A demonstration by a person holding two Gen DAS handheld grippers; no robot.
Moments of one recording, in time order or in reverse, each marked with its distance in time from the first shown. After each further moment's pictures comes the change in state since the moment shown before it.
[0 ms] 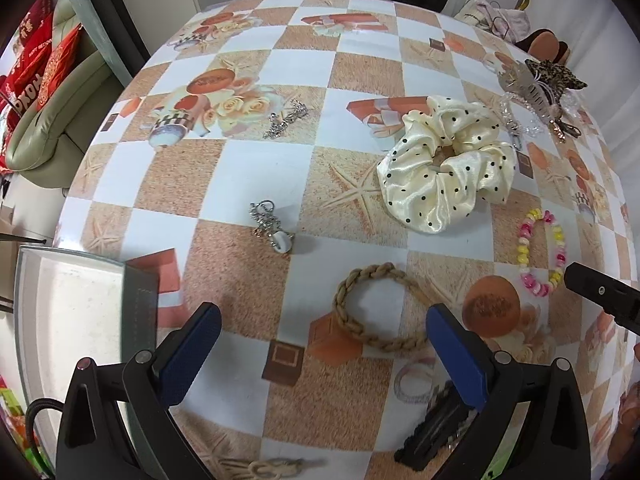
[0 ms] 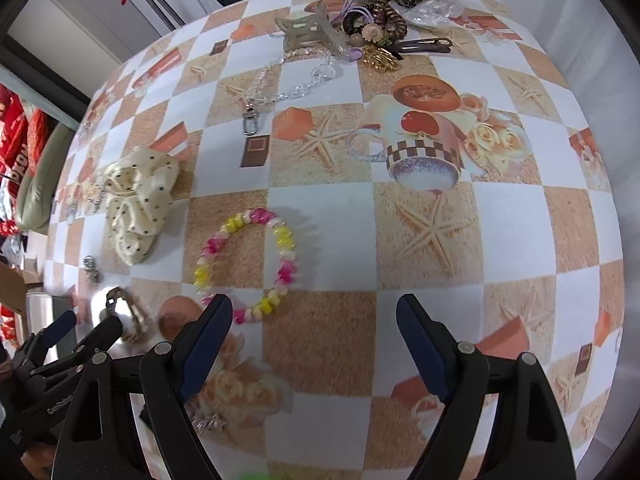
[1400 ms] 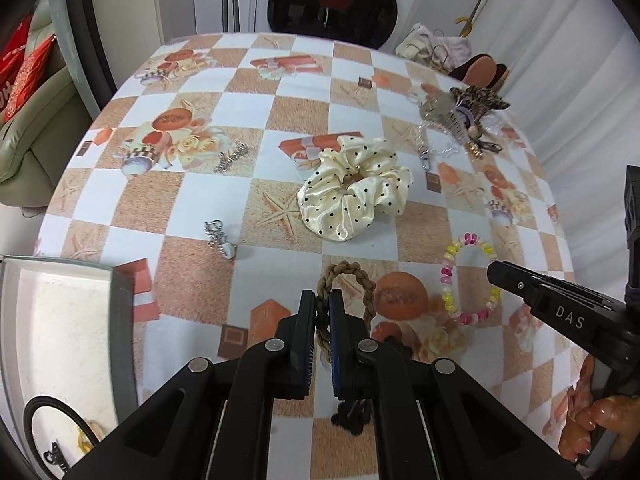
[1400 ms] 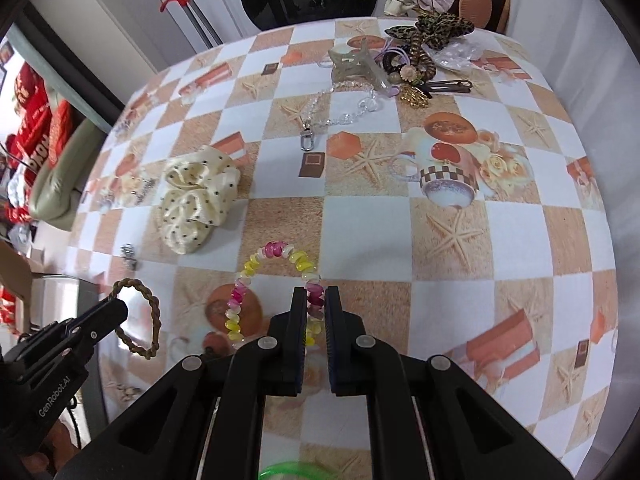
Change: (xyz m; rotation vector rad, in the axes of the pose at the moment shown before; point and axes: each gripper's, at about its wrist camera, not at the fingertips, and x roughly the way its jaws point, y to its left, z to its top) left arm -0.061 -0.007 -0.016 0.037 -0.108 -0.217; right arm -0.037 0.032 -0.023 -0.063 -0.108 0.047
